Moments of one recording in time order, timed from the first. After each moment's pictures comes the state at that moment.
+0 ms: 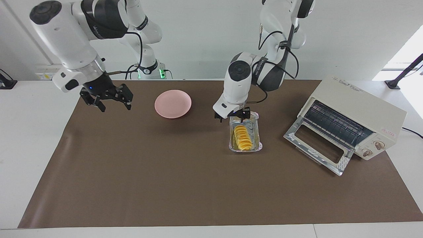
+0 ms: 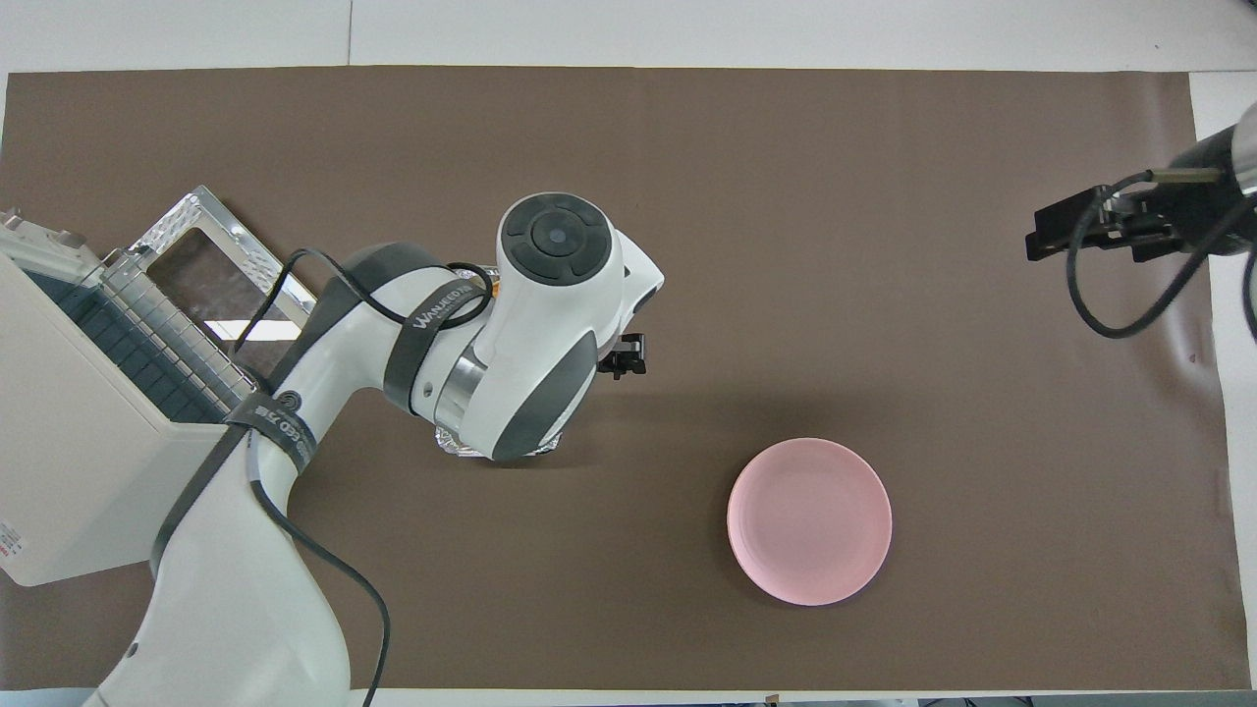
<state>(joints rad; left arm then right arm) -0.67 0.39 -0.01 -1.63 -0.03 1.87 -0.54 0.01 0.09 -0.02 -1.49 0.09 1.56 0.01</state>
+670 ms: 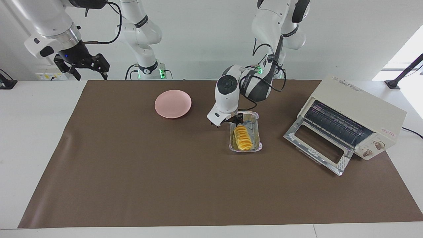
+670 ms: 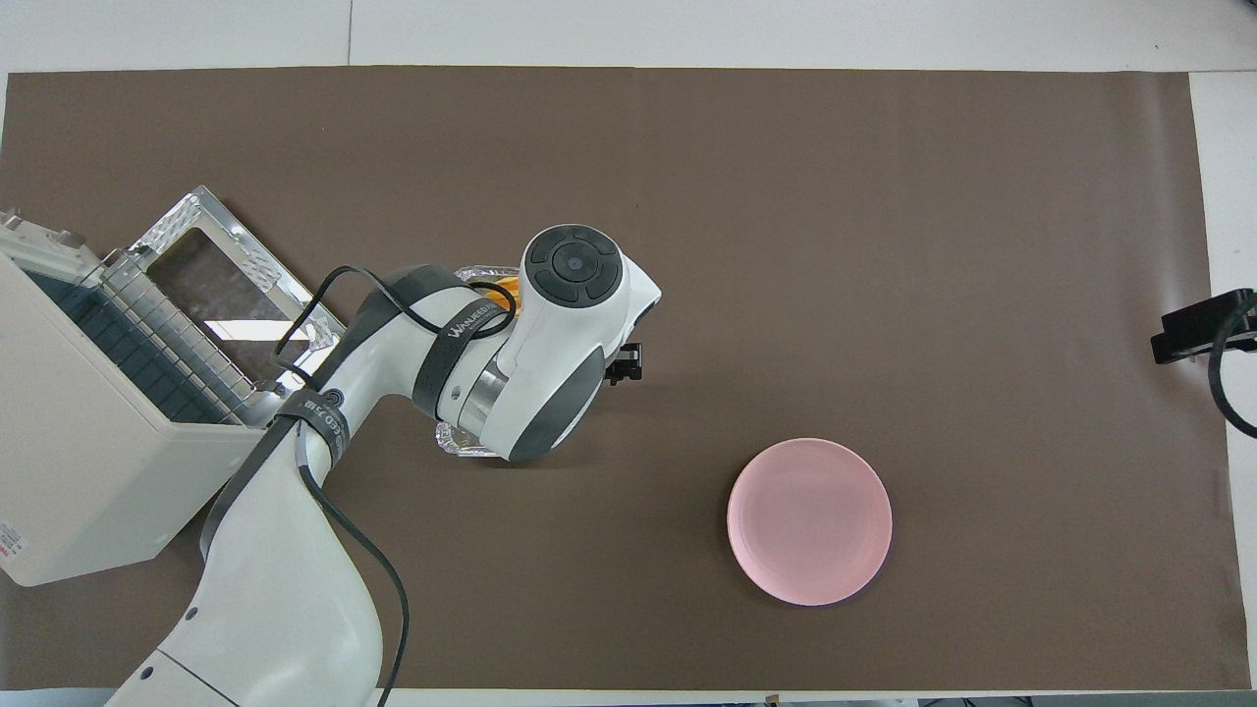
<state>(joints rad) -0.69 0.42 0.02 -1.69 -0.03 1.97 -0.57 -0.05 -0.04 -0.01 -1.56 -0.03 1.39 -0.08</state>
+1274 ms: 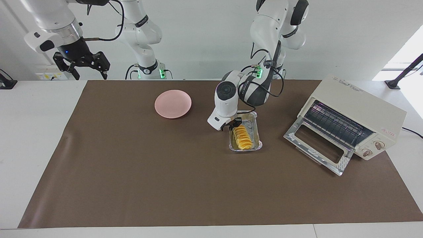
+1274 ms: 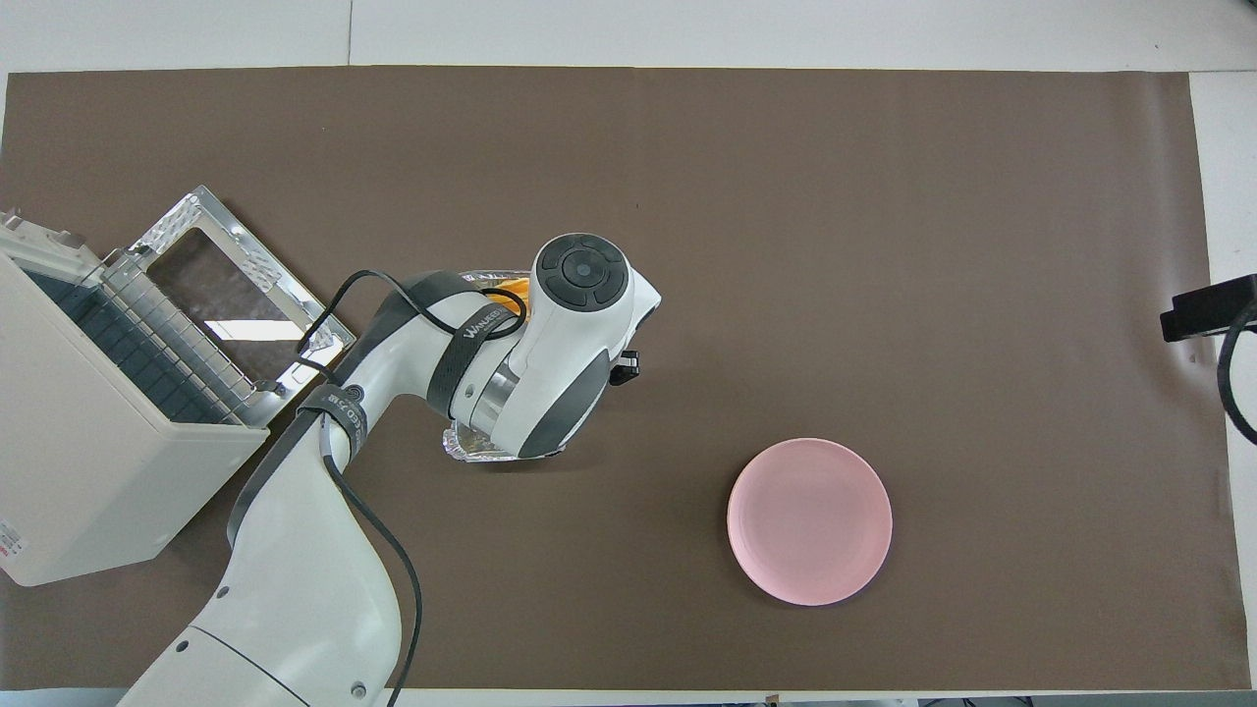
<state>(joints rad) -0.69 0.46 0.02 -1.70 -0.02 1.99 -0.59 -0.06 -0.06 0.01 -1.54 -0.04 1.46 -0.08</state>
